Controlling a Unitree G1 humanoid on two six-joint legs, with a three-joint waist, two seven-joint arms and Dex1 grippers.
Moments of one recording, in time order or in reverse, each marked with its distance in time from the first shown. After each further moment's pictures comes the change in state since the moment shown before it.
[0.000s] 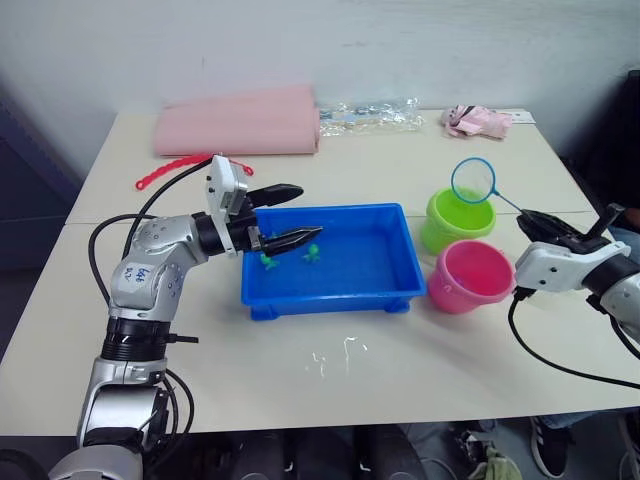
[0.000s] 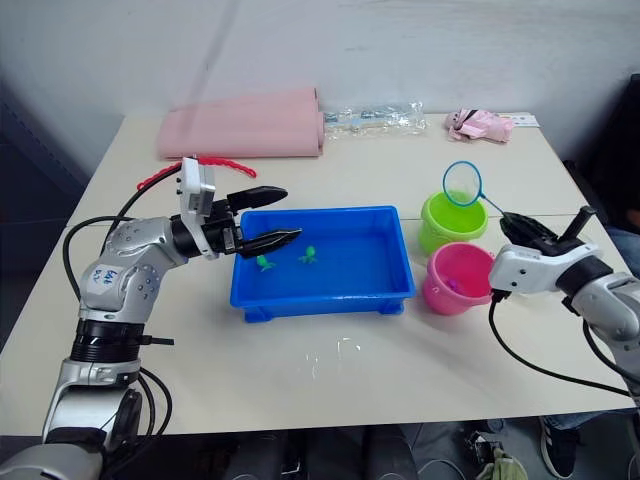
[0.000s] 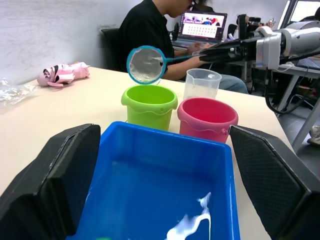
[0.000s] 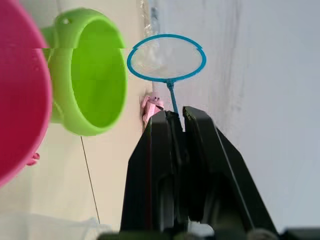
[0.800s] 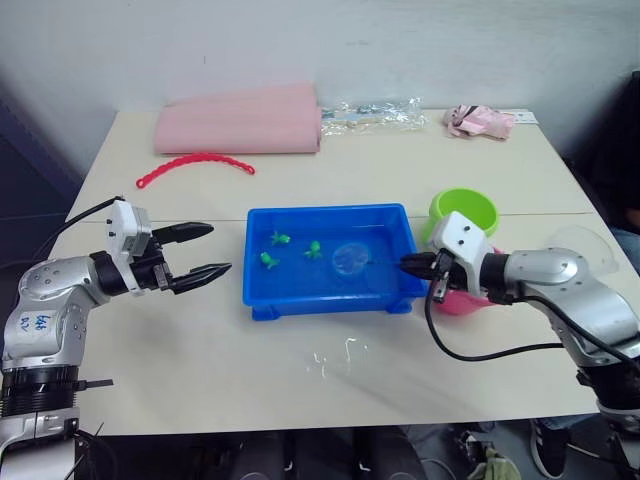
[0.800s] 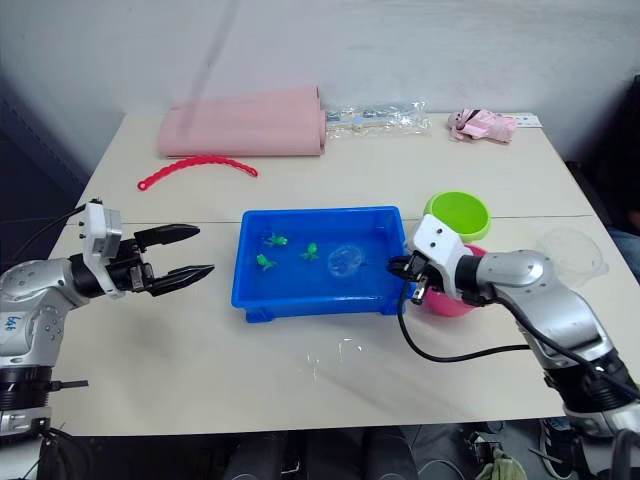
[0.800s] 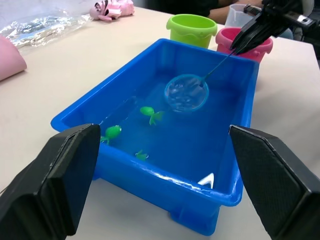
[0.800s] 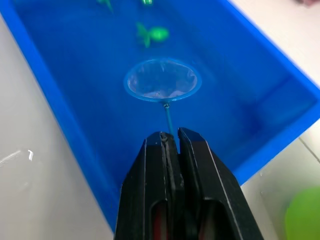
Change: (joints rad) left arm 0.300 0.275 0.206 0.012 -0.022 -0.106 -0.130; right arm -0.352 0.175 0.412 -0.222 0.694 0.987 0.512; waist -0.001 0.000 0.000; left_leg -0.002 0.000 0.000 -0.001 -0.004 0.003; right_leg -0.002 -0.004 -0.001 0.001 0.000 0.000
